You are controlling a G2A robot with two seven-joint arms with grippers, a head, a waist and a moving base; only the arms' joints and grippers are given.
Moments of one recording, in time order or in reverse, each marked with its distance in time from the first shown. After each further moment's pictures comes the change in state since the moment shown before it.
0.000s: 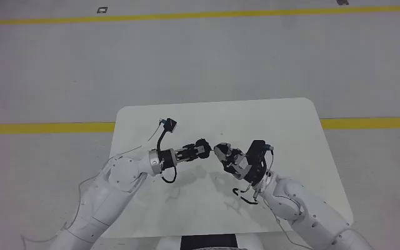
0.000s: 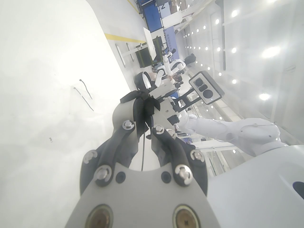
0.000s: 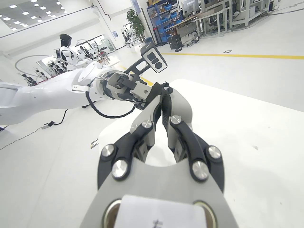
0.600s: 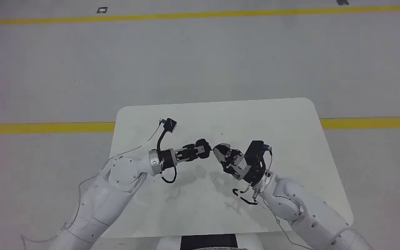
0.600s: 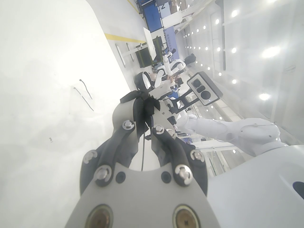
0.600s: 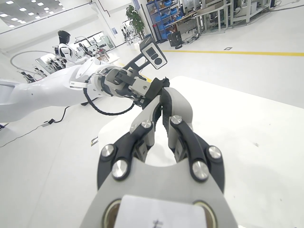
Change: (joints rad) left arm 0.000 0.000 0.000 0.000 0.000 0.000 0.000; right arm -0.005 -0.002 0.007 -0.001 -0.011 0.000 0.014
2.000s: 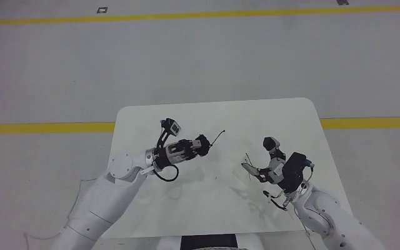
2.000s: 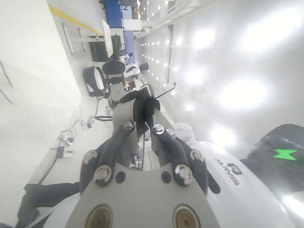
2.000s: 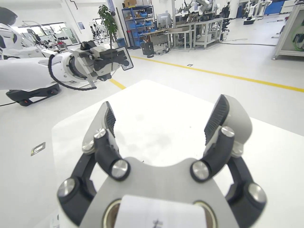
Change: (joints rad) left arm -0.022 -0.016 0.018 0.071 -0.535 0.104 -0.164; right arm -0.315 0.093 0.334 -0.062 -0.212 0.000 -0.224
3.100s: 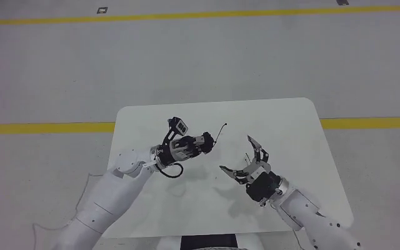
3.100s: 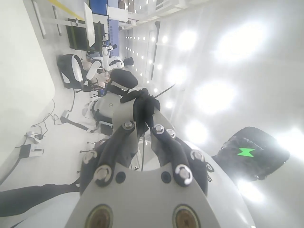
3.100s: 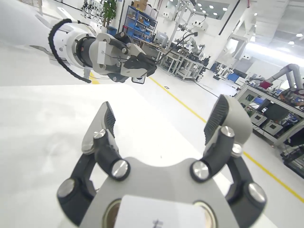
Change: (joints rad) left arm -0.068 -0.027 0.063 0.066 -0.111 0.028 -0.038; right arm 0.164 -0.056 -0.233 0.032 -0.510 0.329 -0.185
